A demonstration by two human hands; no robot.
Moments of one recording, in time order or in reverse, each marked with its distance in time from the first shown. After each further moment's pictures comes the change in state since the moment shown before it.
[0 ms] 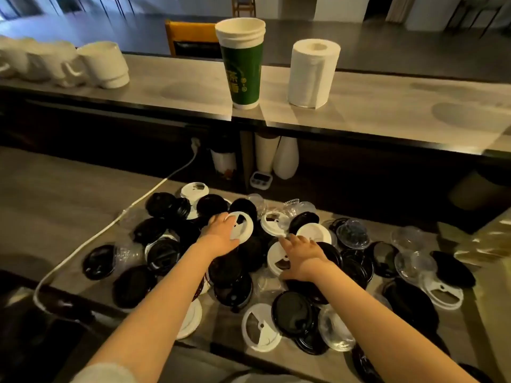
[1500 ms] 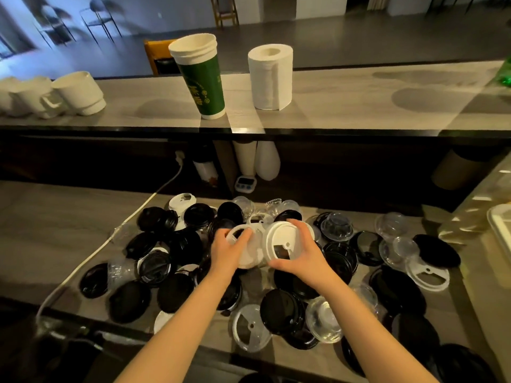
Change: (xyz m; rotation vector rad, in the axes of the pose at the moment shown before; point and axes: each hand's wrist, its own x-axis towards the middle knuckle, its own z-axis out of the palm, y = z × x) left_hand -0.043 0.086 0.022 -1.013 0.414 -0.283; right_hand -0.069 0.024 0.008 1.351 0.489 -0.081
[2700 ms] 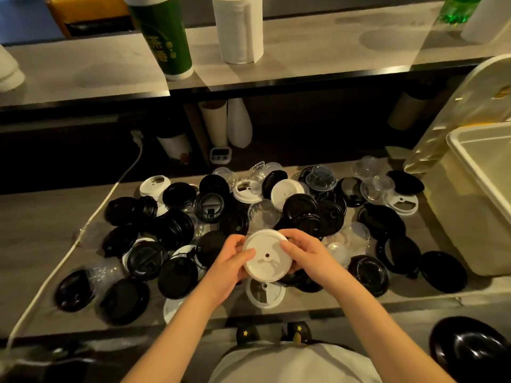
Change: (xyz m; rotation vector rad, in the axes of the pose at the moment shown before) left_hand -0.047 -0.047 -0.061 -0.328 -0.785 -0.107; right_hand -0.070 0.002 0.064 0.152 0.069 0.240
